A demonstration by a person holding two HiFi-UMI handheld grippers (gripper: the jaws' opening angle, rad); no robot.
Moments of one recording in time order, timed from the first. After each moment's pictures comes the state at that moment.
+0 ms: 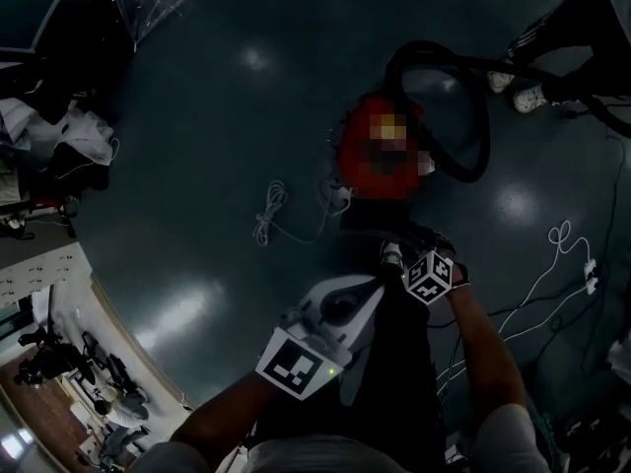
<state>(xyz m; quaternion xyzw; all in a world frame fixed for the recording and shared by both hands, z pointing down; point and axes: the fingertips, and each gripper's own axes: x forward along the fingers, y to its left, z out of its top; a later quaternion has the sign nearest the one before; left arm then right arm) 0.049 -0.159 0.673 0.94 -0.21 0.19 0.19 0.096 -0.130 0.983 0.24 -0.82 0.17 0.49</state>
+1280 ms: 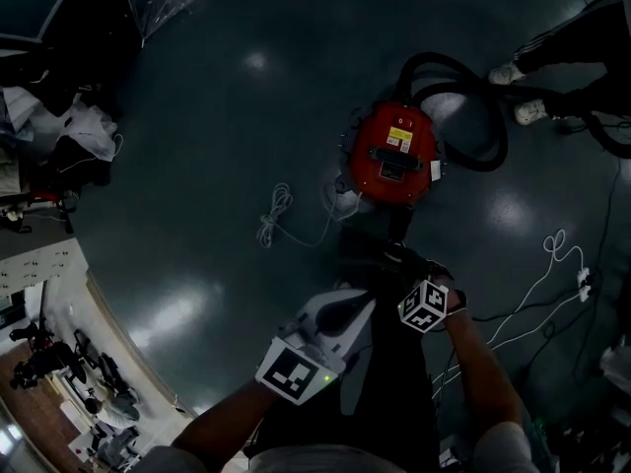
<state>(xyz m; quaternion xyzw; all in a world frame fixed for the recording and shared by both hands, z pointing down) 0.008 -0.141 0.662 0.93 -0.23 0.18 0.21 0.062 -0.079 0.944 0.19 -0.82 0.15 0.52</state>
